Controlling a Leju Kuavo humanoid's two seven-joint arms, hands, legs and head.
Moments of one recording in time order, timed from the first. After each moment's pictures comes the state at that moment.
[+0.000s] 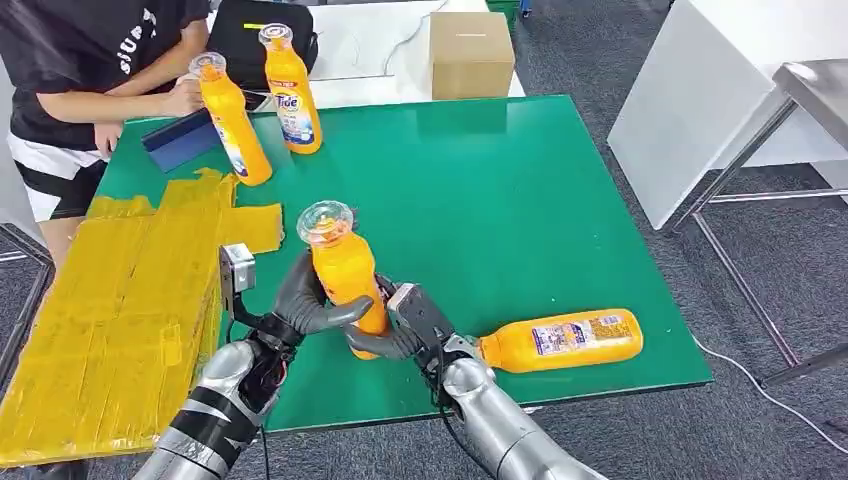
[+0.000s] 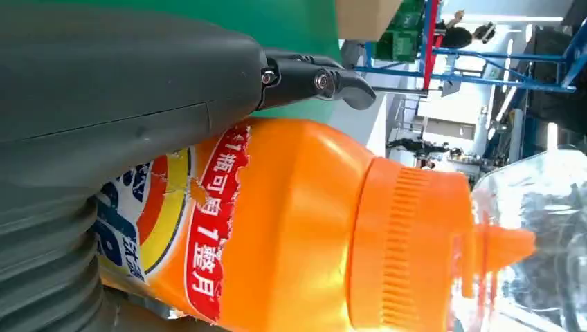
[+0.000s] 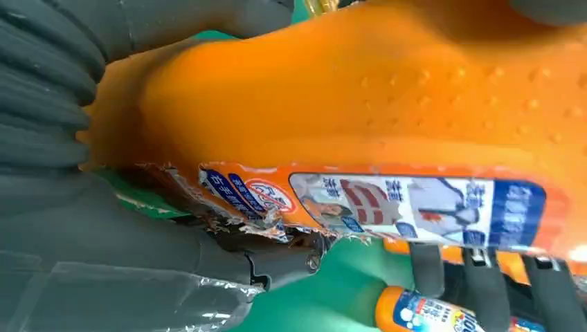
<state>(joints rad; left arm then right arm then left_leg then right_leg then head) -0.38 -0.09 -0.38 -1.08 0.40 -0.24 -0.28 -0.42 0.24 0.51 -0.77 0.08 0.09 -0.49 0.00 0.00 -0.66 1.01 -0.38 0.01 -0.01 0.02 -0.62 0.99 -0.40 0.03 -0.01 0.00</state>
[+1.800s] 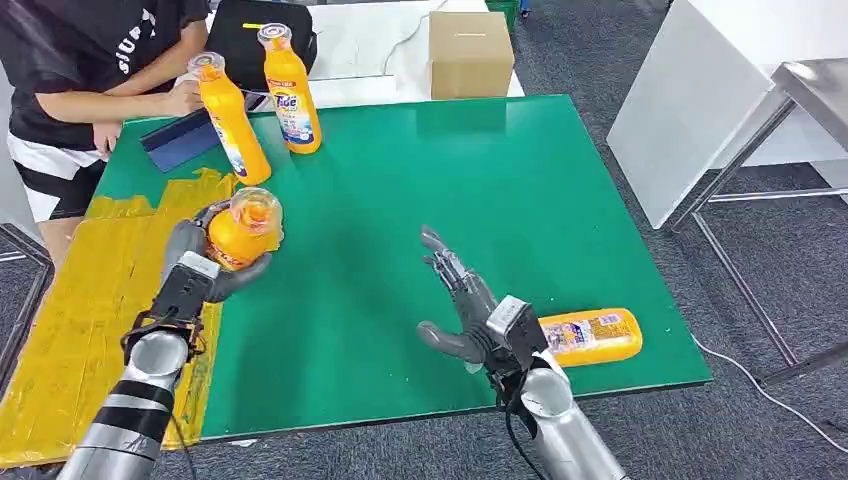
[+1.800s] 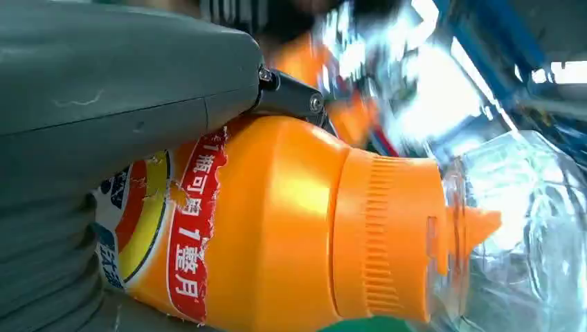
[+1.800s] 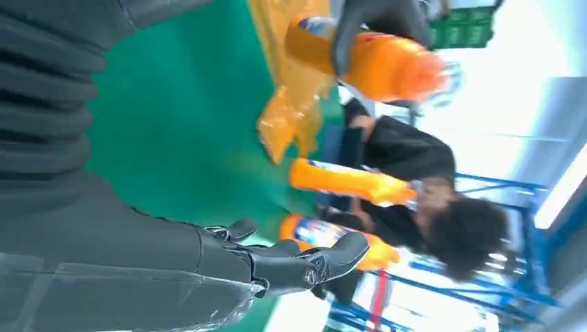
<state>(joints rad) -0.39 0.08 -0.14 -1.16 -0.40 0.34 -0.41 -0.18 0.02 0.42 -1.43 -0.01 0.19 -0.47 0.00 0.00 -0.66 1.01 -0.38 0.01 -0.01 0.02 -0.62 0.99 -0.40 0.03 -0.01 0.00</state>
